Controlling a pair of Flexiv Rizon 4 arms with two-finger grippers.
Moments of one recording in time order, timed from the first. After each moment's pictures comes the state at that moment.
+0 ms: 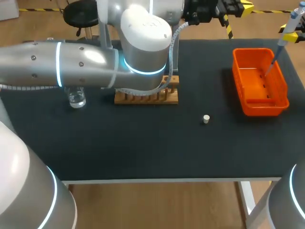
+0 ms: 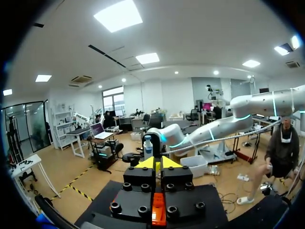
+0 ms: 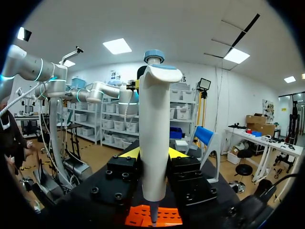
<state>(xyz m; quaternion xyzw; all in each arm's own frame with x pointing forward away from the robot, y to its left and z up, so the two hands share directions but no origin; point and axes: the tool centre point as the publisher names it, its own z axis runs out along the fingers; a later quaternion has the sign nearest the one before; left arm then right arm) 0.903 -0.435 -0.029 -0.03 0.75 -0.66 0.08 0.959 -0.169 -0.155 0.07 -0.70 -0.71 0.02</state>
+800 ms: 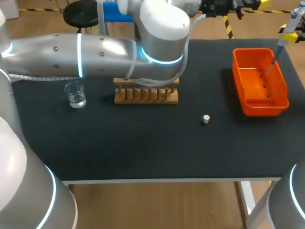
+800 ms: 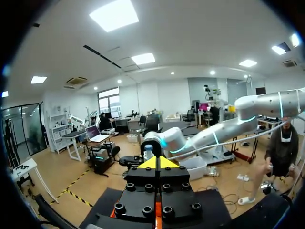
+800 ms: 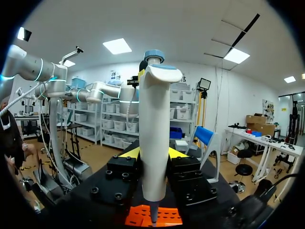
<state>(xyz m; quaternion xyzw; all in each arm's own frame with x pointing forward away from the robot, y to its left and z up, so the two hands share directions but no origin) 0.922 -0.487 -0.023 -0.01 0.75 -0.66 0.07 0.959 -0.169 -0.155 0.07 -0.70 -0.71 0.02</state>
